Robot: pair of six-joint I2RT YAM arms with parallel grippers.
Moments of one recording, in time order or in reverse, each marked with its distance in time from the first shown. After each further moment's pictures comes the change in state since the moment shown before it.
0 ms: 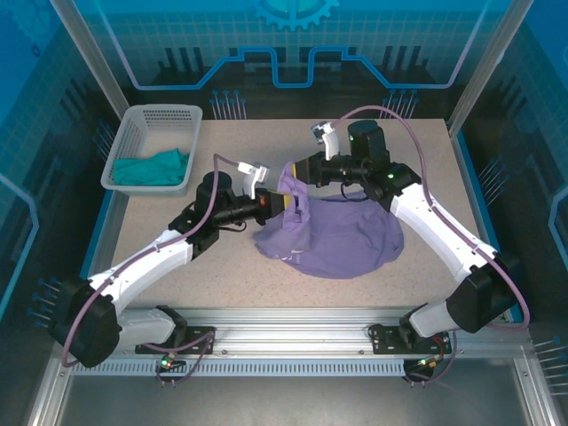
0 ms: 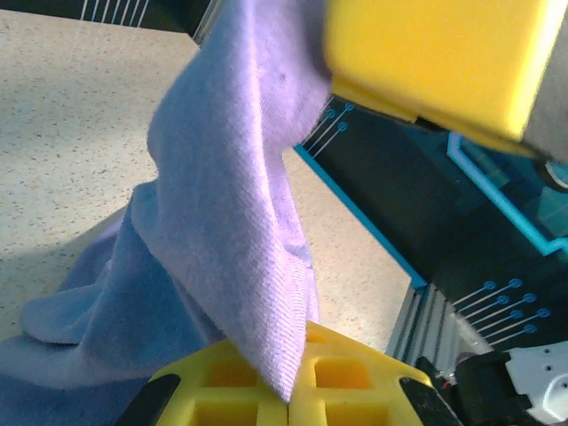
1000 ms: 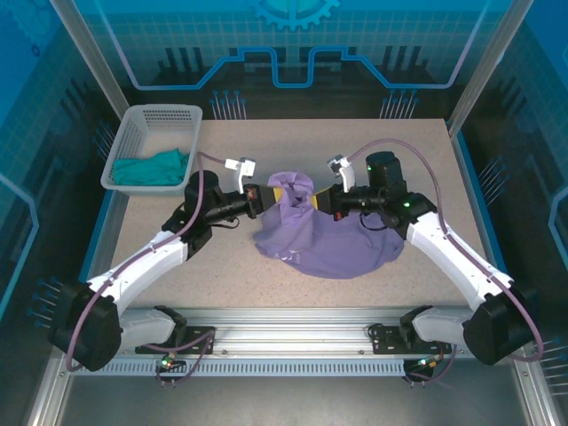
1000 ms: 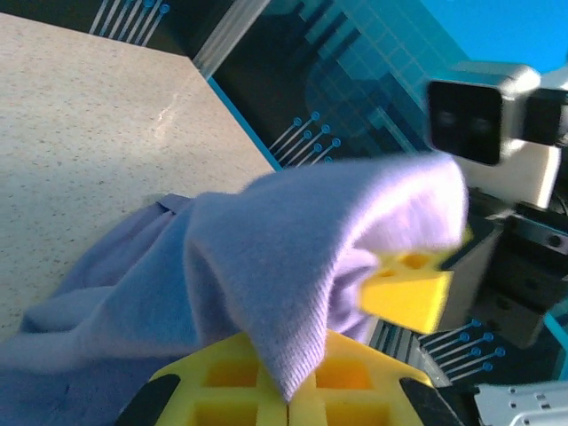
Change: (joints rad) left arm 0.094 -0.018 -0.040 0.084 0.061 -0.129; right arm -0.078 -0.219 -0.342 0.059 -0.137 -0.062
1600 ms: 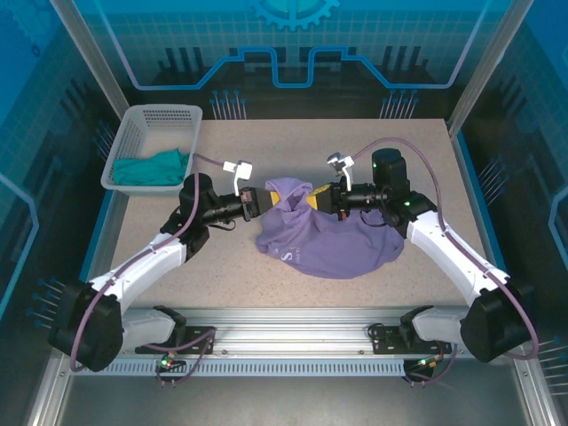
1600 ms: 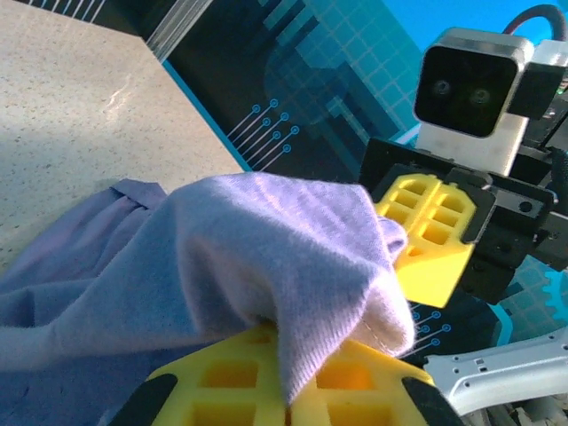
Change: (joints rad) left arm 0.029 -0.002 -0.047 0.090 0.129 -0.064; right arm -0.036 0.033 -0.023 0.138 -0.263 -0.008
